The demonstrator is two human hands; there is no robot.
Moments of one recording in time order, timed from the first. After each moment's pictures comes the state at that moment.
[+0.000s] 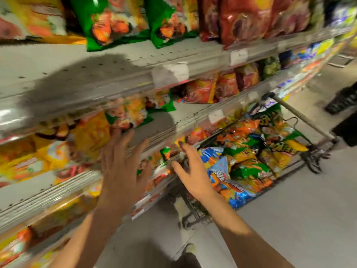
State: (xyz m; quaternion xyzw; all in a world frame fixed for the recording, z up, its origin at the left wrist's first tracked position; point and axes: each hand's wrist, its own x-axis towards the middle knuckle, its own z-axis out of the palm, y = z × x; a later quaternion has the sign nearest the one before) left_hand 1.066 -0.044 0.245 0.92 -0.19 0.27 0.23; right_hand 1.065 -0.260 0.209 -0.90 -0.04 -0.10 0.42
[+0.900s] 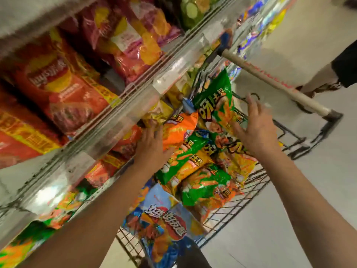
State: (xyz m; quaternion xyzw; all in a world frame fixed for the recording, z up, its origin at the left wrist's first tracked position) left_hand 1.323 -0.562 0.129 0.96 -0.23 -0.13 0.10; right_hand 1.220 -0.834 0.178 -0.95 0.23 -0.10 0.19
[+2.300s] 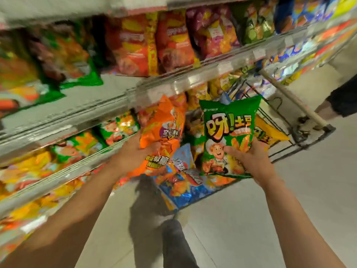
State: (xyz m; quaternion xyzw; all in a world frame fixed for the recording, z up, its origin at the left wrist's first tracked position) left_hand 1.106 -0.303 0.204 0.80 -0.05 -0.15 0.57; right_hand 1.050 -0.638 0.210 -0.80 0.18 0.00 0.58
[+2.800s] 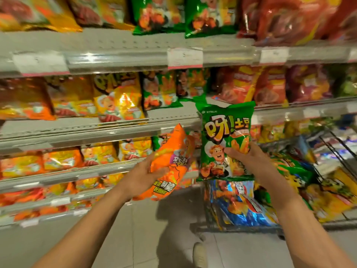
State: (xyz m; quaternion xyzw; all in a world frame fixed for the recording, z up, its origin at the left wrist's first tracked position) left_hand 0.963 -0.111 0.237 0.82 0.07 -0.10 0.56; right_hand 1.080 -0.423 0.261 -0.78 -0.02 0.15 0.60
